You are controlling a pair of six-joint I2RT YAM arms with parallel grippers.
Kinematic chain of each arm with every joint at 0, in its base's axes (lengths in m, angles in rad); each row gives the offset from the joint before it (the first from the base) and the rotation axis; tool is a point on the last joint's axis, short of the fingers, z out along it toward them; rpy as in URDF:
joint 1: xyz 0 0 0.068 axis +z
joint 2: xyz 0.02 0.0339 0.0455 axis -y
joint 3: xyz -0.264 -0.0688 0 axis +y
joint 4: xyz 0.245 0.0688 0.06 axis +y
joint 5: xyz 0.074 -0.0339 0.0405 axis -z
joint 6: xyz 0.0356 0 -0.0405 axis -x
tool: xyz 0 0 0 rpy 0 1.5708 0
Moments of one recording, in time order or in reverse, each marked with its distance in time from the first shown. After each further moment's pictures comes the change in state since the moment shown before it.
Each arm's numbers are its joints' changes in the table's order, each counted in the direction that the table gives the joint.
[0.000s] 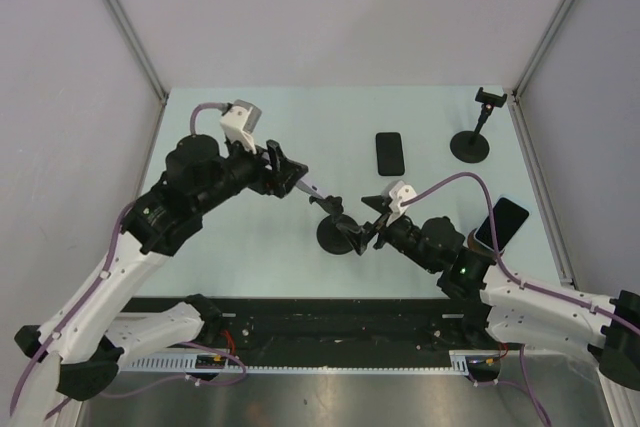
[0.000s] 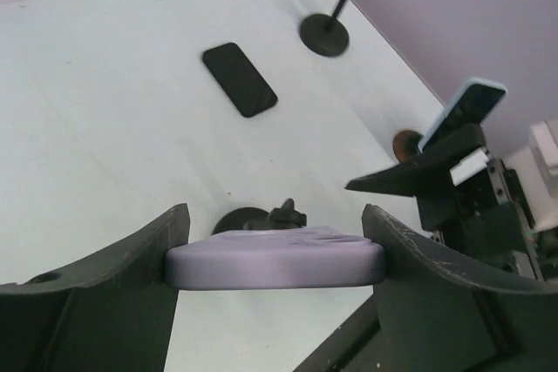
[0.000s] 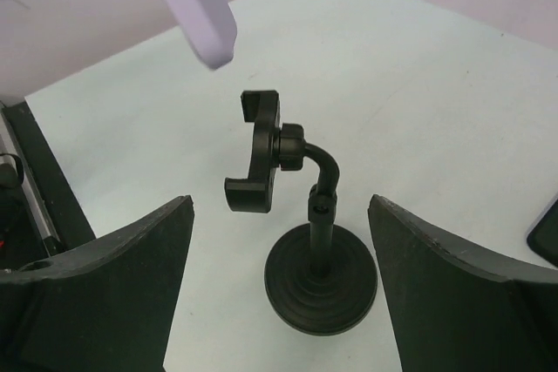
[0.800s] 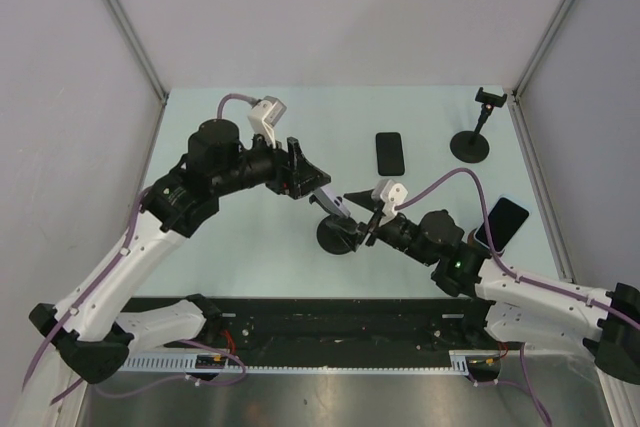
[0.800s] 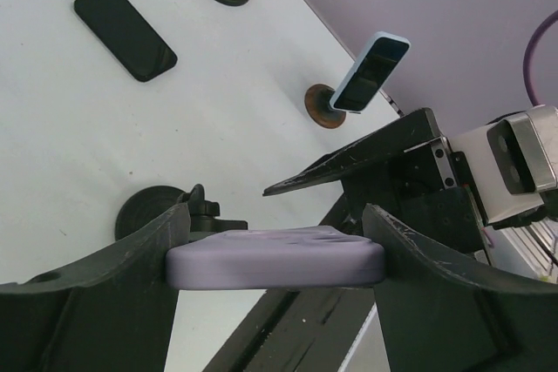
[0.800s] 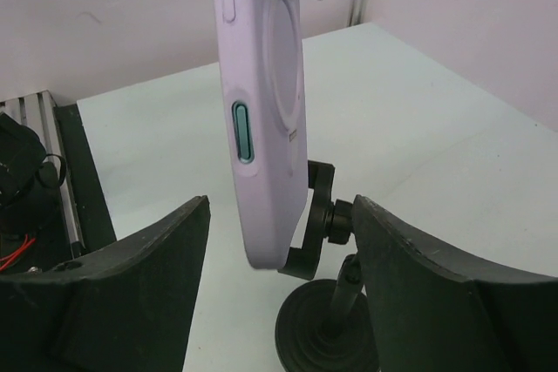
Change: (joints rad) left arm 0.032 -0.105 -0.054 0.000 0.249 0.124; right arm 0.014 -0.035 -0.074 -0.069 -0.149 0.108
